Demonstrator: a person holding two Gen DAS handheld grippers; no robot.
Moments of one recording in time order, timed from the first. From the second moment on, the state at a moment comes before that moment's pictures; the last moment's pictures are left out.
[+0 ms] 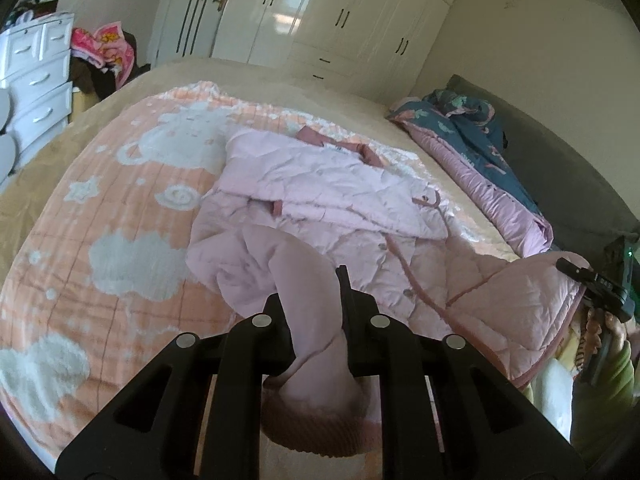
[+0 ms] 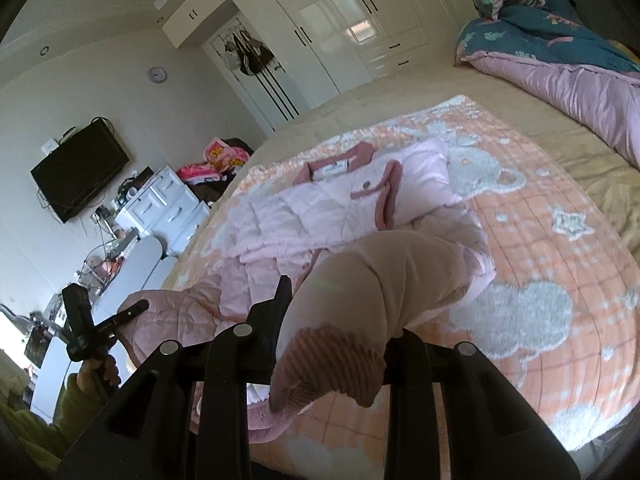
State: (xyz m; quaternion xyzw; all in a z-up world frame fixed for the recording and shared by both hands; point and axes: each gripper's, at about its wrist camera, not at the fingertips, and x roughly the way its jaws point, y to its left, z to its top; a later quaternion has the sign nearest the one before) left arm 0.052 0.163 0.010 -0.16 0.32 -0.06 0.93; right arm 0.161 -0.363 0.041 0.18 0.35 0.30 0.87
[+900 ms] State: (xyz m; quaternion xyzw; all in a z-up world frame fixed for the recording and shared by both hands) left arm 0.110 0.176 0.077 -0.18 0.27 -0.07 0.94; right arm 0.213 -0.359 0.102 0.18 0.31 0.30 0.88
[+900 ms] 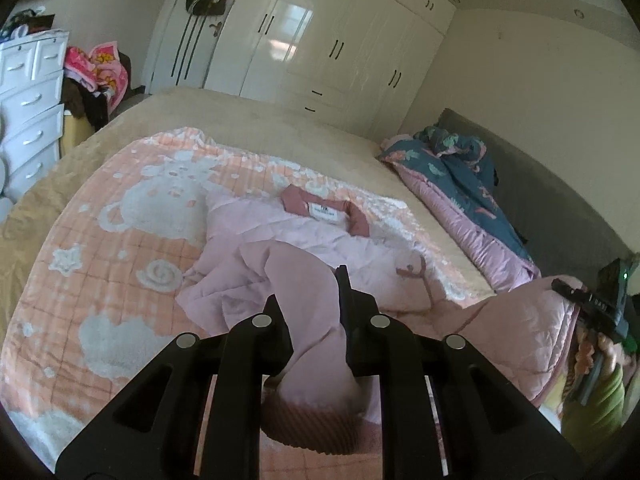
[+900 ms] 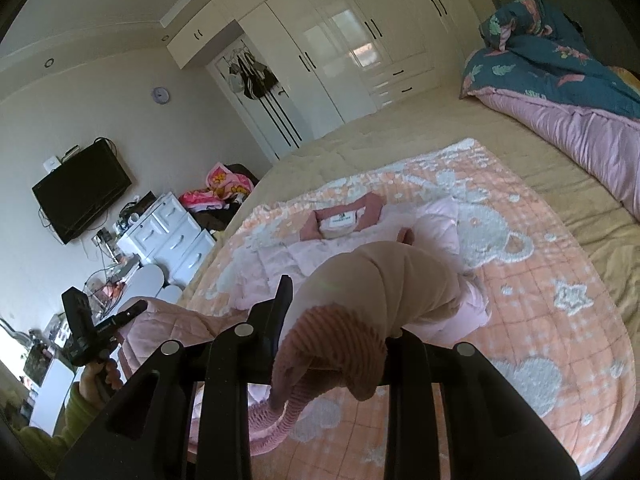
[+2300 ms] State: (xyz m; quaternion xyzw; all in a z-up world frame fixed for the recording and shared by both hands) left arm 0.211 0.203 0.097 -0.19 0.26 0.01 0.95; right arm 0.343 -0.369 0.109 0.29 0.35 0.26 0.85
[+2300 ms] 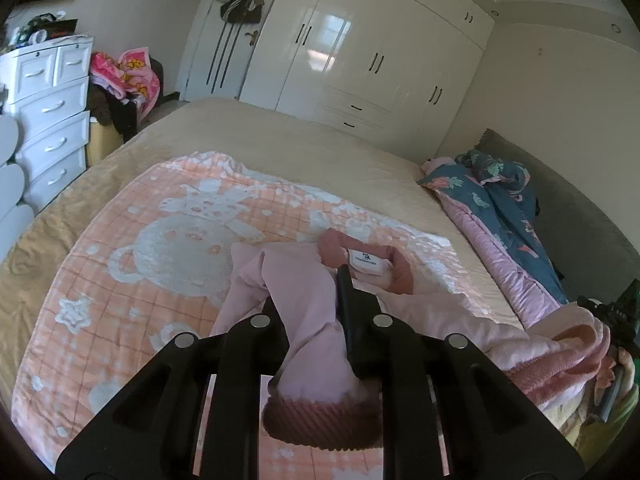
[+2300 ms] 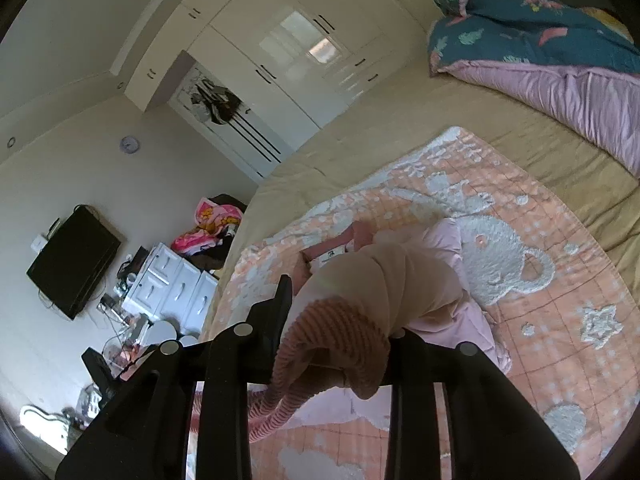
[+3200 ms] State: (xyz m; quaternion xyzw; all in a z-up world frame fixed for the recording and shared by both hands) left arm 0.286 0.204 0.078 -0.17 0.29 0.02 0.94; right arm 0.428 -0.369 0.081 0.37 0.37 0.27 0.81
